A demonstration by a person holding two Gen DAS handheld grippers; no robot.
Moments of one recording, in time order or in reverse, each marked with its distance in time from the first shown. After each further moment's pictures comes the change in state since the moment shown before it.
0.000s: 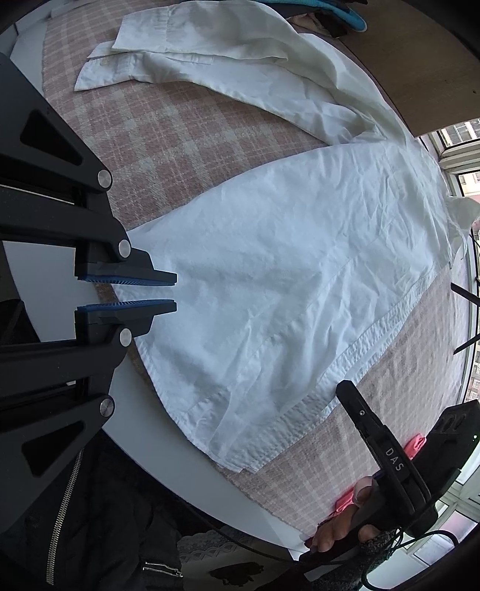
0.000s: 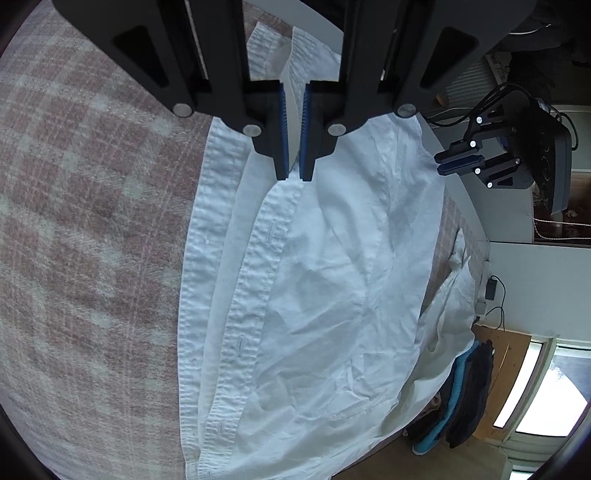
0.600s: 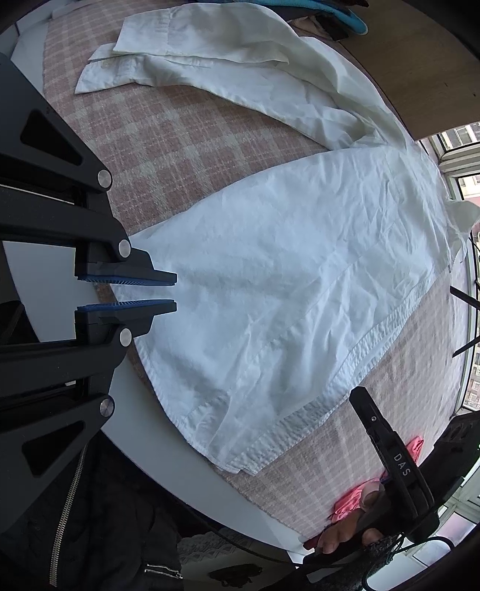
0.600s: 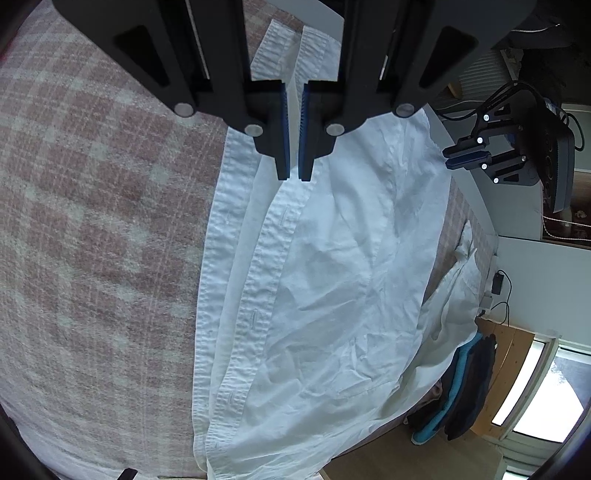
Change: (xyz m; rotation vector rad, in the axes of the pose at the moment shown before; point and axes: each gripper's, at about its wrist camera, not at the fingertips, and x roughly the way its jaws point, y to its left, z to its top) left arm -0.001 0.004 0.001 -0.007 -0.003 0.008; right arm -0.016 -0.001 0.003 -0.019 -0.058 -0.057
